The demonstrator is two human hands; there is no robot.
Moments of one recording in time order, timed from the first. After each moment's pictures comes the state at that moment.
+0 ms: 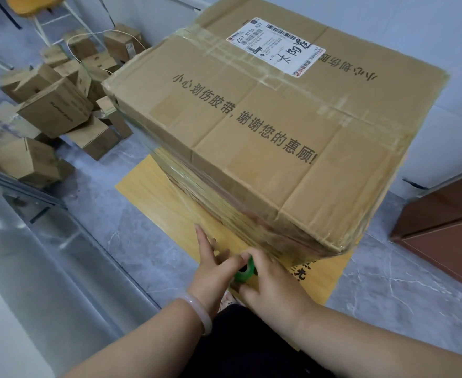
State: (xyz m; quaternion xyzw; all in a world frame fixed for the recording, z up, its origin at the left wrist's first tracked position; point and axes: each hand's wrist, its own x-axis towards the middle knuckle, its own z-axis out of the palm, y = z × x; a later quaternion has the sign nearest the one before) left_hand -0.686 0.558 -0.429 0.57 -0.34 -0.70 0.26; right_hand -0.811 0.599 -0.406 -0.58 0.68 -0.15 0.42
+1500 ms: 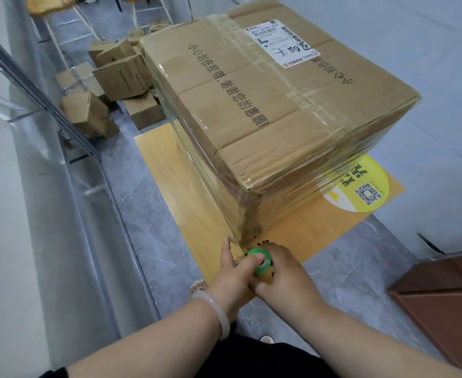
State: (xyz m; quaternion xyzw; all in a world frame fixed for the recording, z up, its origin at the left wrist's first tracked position) left_hand -0.820 0.658 -0.450 0.59 -0.16 -0.71 0.36; right_hand -0.941 0.654 -0.418 -0.65 0.62 -0.16 0.41
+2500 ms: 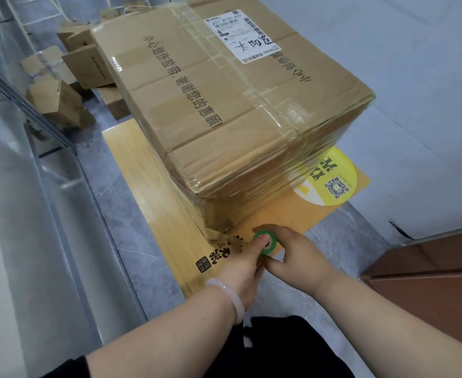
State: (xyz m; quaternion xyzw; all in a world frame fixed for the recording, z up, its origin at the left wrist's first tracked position) left_hand -0.902 0.634 -0.444 0.54 -0.04 -0.74 0.39; right_hand -1.027 0.612 -0.411 -0.72 0.55 -0.13 0.40
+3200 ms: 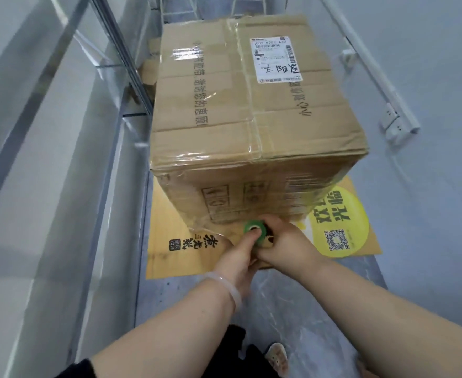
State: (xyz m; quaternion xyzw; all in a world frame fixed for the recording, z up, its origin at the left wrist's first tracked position) left_hand -1.004 0.590 -0.407 0.57 0.09 -0.58 0.58; right_hand -1.090 0.515 -0.391 -0.77 0.43 -0.03 0.47
